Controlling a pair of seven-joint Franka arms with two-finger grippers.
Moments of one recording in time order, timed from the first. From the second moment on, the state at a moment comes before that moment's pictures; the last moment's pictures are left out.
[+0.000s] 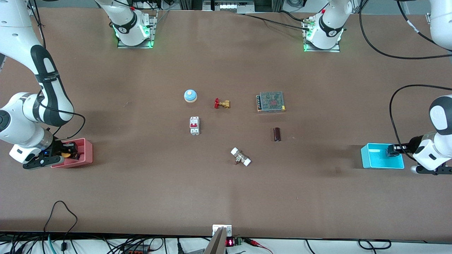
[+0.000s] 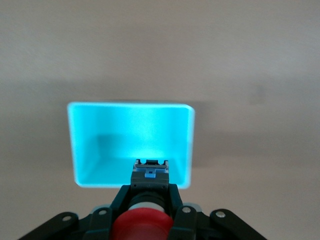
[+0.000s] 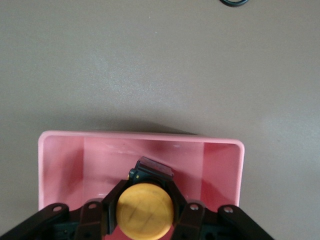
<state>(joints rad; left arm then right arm) 0.31 0.59 -0.13 -1.45 0.08 1.89 0.15 -0.27 0.64 0.06 -1.70 -0.14 2.46 -0.40</state>
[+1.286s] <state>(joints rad) 0.27 0.35 -0.37 -2.21 0.08 2.39 -0.31 0.02 0.35 0.18 -1.80 -0.03 2.17 0.05</state>
